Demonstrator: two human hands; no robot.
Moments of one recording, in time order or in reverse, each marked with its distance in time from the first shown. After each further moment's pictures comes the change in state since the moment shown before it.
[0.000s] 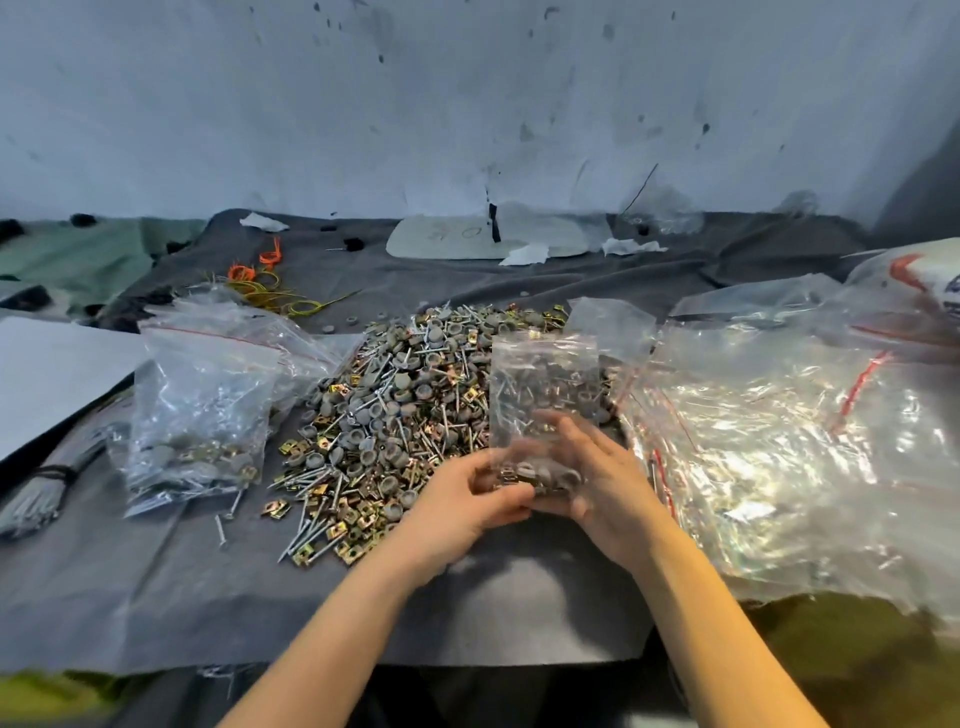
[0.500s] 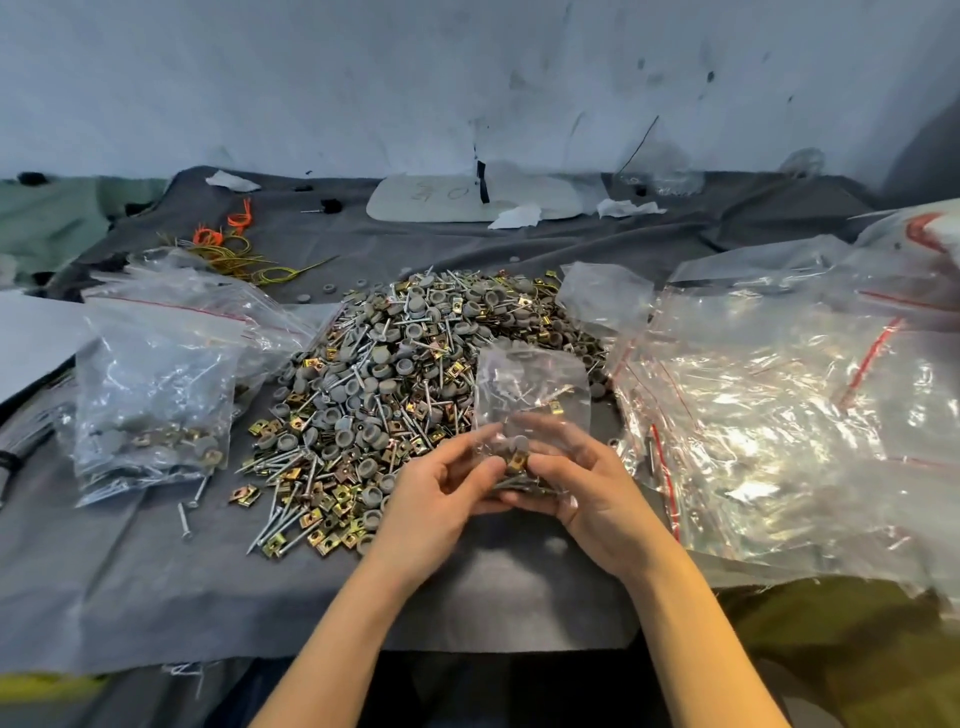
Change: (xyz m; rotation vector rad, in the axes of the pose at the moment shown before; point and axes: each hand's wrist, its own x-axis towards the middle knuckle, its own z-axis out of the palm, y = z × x) left_hand -0.002 -0.024 -0.005 -0.012 0.097 0.180; right_hand -0.004 0.022 -0.011 0.020 -0.140 -0.035
